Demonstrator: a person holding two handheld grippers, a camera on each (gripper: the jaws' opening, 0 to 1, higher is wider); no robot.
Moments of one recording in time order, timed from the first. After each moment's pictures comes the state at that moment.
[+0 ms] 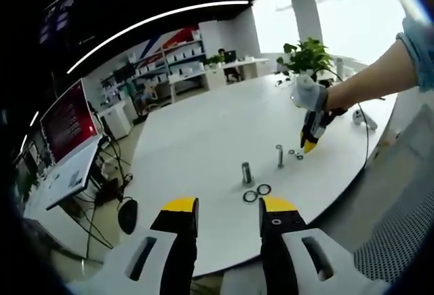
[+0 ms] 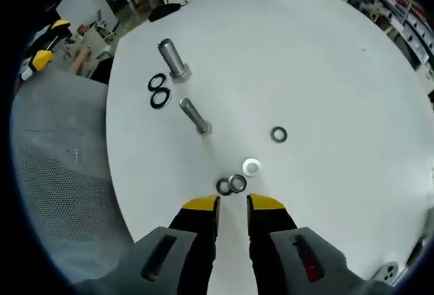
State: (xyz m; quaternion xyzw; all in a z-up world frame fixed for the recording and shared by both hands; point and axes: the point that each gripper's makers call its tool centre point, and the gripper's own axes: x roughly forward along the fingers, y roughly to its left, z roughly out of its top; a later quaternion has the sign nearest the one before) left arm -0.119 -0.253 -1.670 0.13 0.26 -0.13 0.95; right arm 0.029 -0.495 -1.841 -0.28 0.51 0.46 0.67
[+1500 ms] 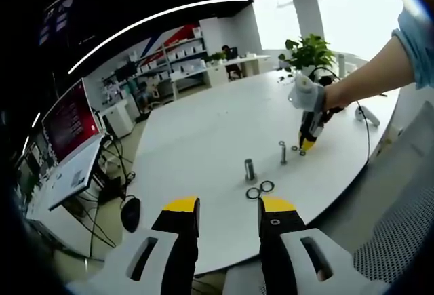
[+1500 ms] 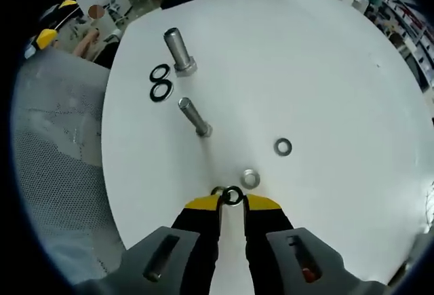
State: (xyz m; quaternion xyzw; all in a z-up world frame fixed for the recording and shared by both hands) left arm -0.119 -0.250 -1.672 0.14 0.27 -0.12 0.95; right arm 0.033 -0.489 -1.843 -0.33 0.48 0.49 0.65
